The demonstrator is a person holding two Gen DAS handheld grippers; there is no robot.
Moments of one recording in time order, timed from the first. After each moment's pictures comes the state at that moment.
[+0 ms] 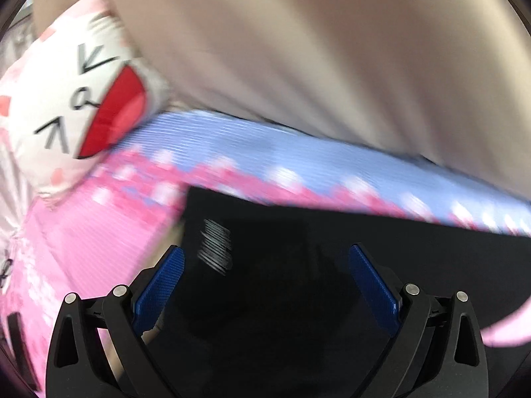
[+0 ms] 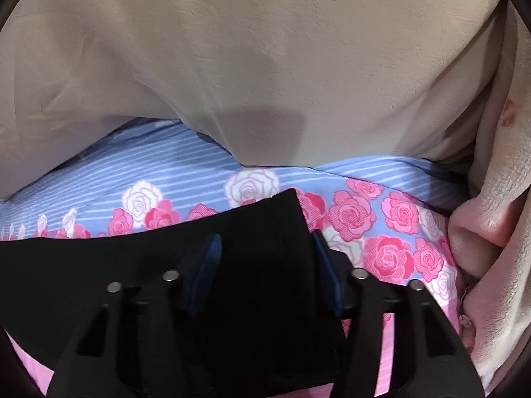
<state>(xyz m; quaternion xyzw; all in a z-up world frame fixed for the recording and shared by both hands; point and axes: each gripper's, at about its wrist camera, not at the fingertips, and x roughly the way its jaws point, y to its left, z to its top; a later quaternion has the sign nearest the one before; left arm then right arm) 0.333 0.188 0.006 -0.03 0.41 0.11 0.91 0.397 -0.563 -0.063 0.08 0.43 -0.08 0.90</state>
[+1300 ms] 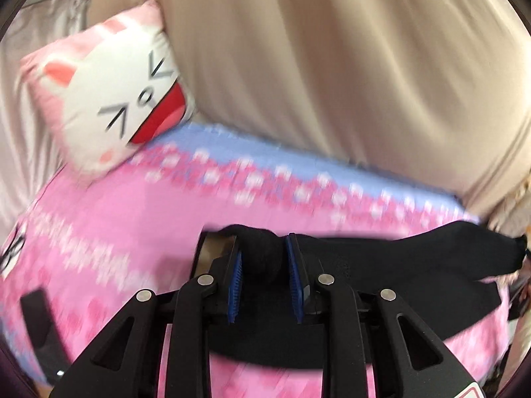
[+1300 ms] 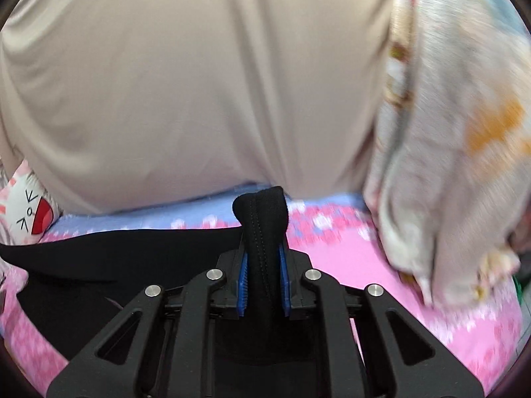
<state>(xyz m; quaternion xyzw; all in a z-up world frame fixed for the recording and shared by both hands) 0.116 0.279 0.082 -0.09 0.37 -0.03 0.93 0.110 -0.541 0.060 0.09 0.25 -0.01 0.96</state>
